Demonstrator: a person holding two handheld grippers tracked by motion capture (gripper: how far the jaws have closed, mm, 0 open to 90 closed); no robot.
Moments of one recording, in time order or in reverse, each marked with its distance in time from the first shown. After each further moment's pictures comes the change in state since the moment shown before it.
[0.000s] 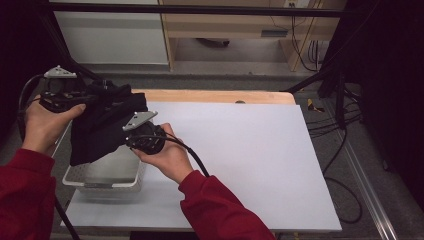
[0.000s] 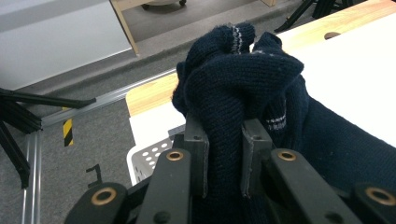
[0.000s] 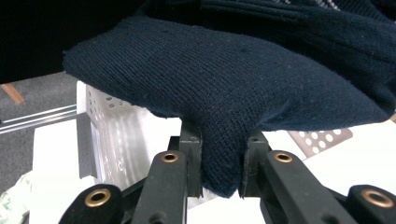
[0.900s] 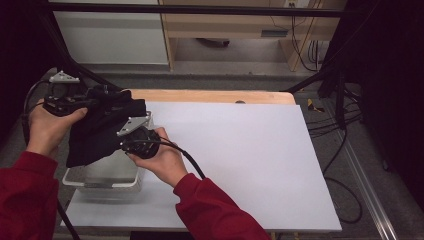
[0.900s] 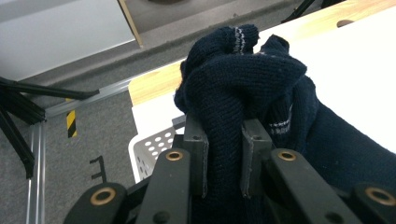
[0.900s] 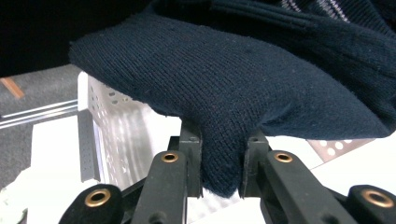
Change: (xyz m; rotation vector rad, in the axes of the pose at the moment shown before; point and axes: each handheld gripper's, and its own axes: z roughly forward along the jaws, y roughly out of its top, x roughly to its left) left arm 0.002 -0.012 0.012 0.036 0.020 0.000; right arm 0.011 -0.005 0.016 0.023 0.002 -0.009
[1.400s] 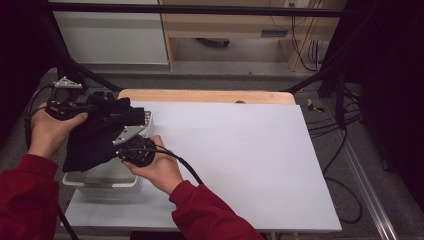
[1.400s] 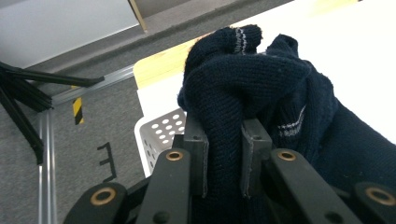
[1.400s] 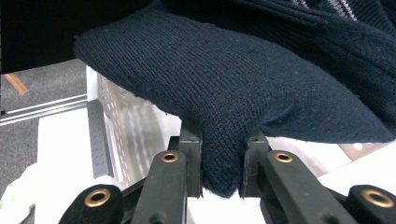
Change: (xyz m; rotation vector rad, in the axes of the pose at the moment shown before) left arm 0.005 -0.012 0.014 0.059 0.029 0.023; right arm 0.014 -0.011 0.014 0.012 0.017 0.009
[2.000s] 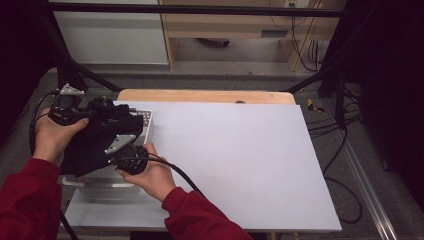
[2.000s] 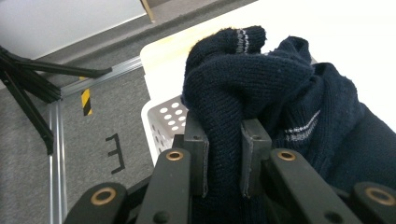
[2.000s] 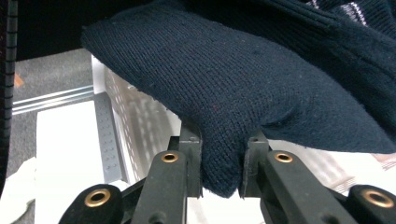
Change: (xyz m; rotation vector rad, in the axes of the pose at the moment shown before) left arm 0.006 -0.018 0.016 0.028 0.031 0.001; right arm 0.019 -0.005 0.019 0.032 -0.010 -0.019
